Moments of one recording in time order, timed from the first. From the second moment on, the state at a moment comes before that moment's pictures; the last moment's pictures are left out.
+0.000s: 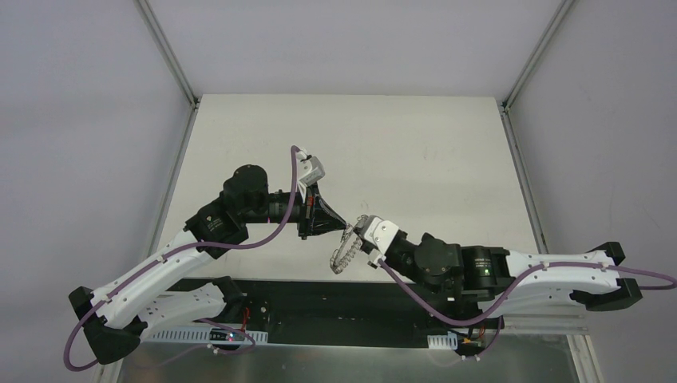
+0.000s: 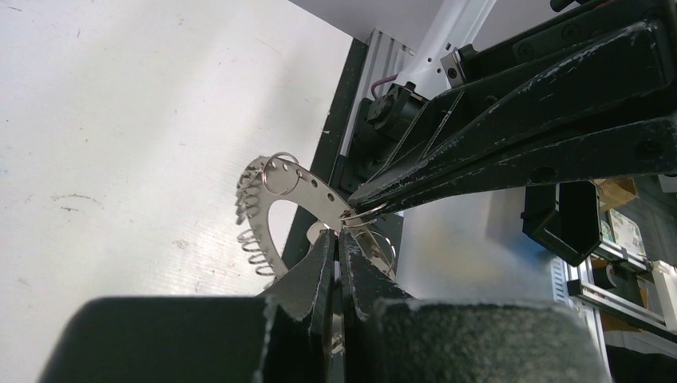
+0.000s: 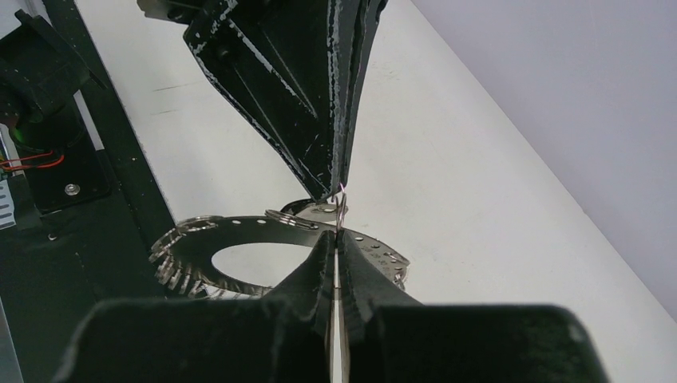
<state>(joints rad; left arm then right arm) -0.84 0.88 0.95 -0.24 0.55 -0.34 1.62 0.87 0.93 -0.27 0.64 -0.22</state>
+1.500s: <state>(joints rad) -0.84 0.80 0.91 0.20 0.87 -0.49 1.63 0.80 1.05 -0.24 0.33 0.09</state>
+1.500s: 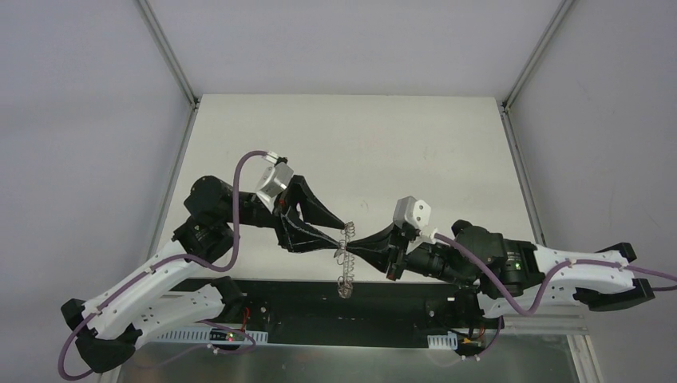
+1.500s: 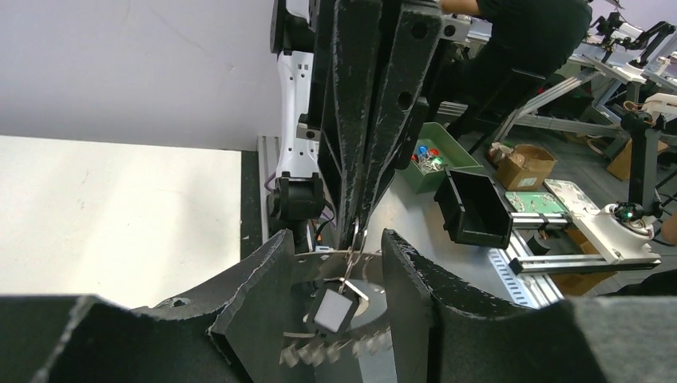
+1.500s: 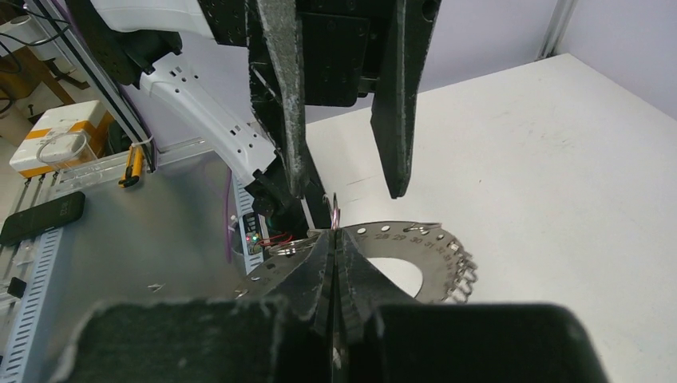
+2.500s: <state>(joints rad) -0.84 0.73 0.87 0.22 0.89 -0.50 1.63 0.86 1.07 -0.18 0.35 0.15</state>
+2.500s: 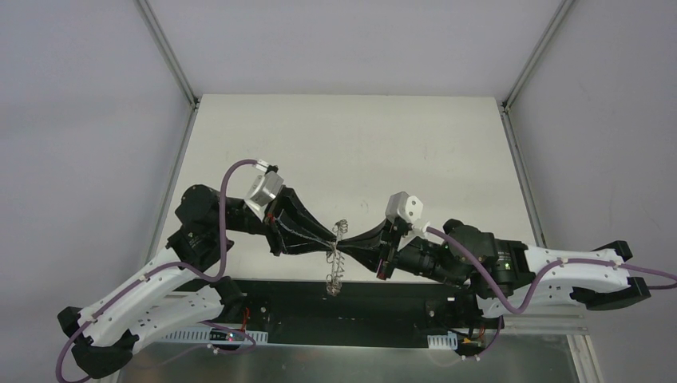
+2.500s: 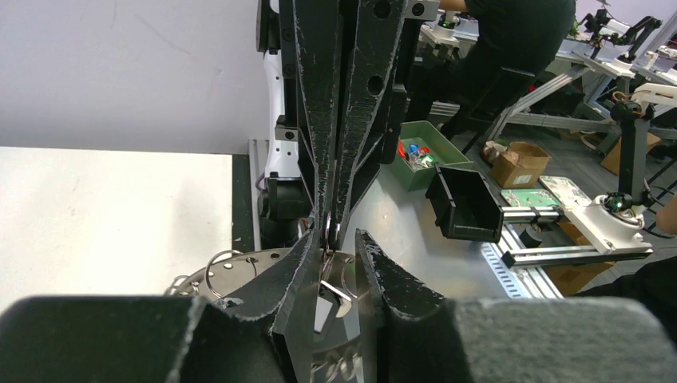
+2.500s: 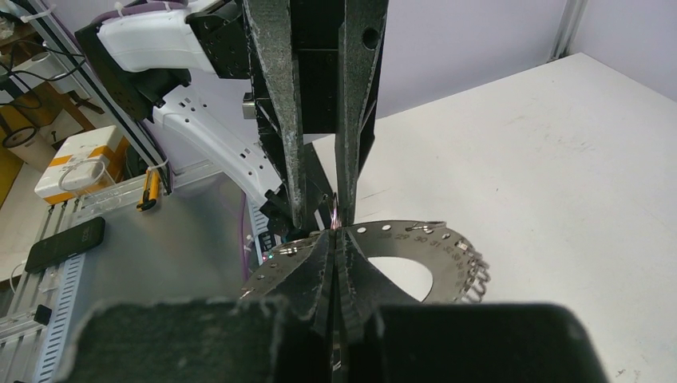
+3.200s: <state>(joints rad) -0.84 0.71 0.86 0.20 0.89 -0.50 1.63 0.87 1.07 -0.15 0.33 0.15</state>
